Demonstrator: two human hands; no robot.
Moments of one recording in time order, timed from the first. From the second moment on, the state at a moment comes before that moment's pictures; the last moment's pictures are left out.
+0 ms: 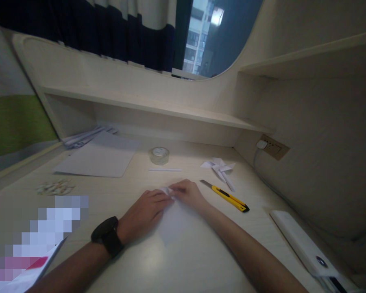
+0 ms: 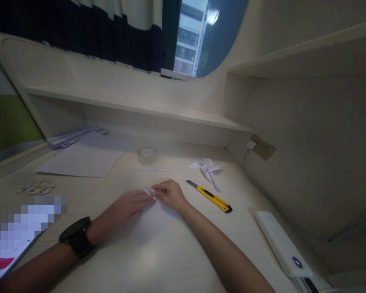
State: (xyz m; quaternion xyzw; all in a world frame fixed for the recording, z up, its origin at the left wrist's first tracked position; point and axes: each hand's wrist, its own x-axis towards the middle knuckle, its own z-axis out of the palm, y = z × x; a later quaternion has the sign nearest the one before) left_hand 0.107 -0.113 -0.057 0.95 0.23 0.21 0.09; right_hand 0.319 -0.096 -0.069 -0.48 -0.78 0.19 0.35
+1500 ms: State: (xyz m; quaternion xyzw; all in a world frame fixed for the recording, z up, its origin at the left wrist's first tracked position) left_hand 0.101 -0.090 -0.060 0.68 0.50 0.40 0.36; right_hand 0.315 -0.120 -0.040 -0.51 -0.47 0.60 0.40
